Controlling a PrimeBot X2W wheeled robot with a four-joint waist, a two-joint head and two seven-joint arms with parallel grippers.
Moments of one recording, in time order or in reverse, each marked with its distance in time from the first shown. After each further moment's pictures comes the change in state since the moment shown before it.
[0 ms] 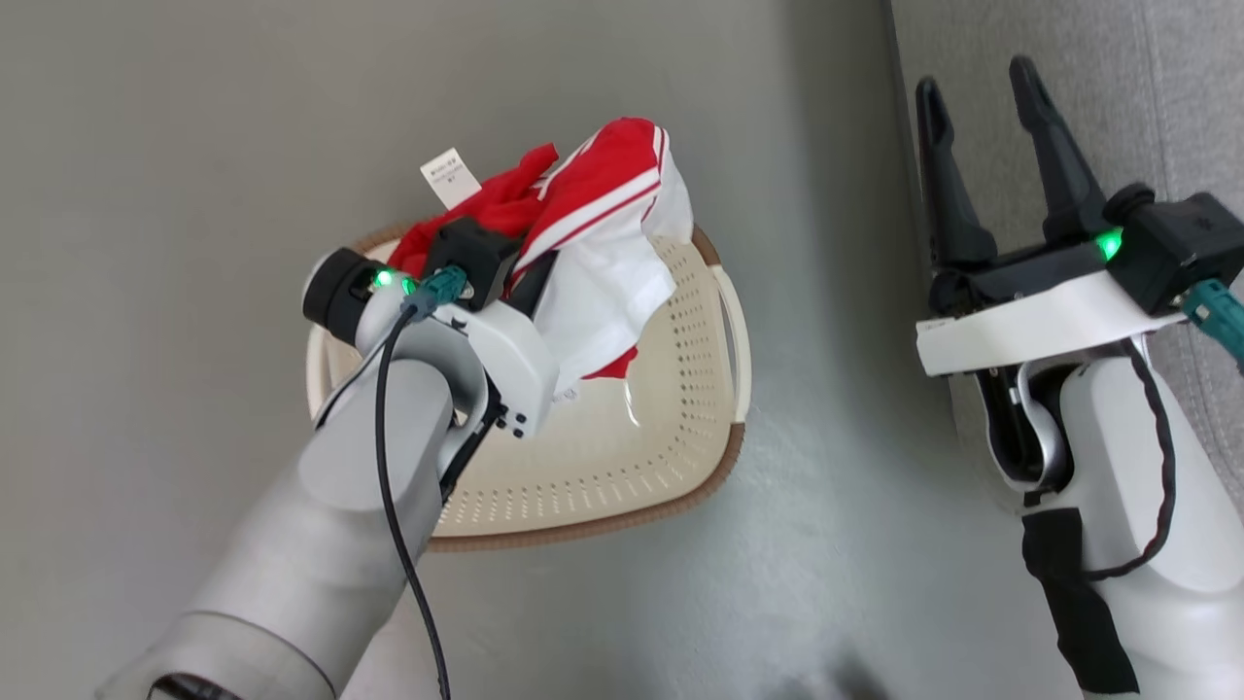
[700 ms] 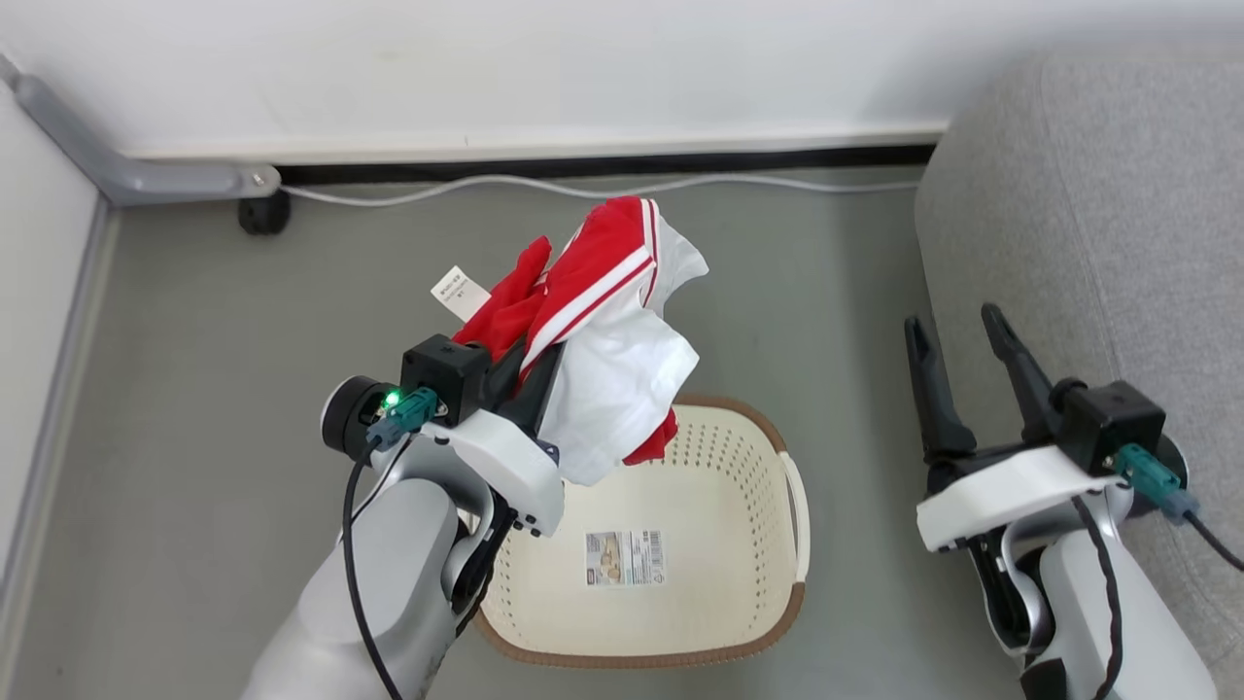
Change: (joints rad) left arm 0.310 -0.010 0.226 -0.276 0.039 -0.012 0.000; right arm 0.247 0.000 -0.030 0.130 -0.025 0.000 0.000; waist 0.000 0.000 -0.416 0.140
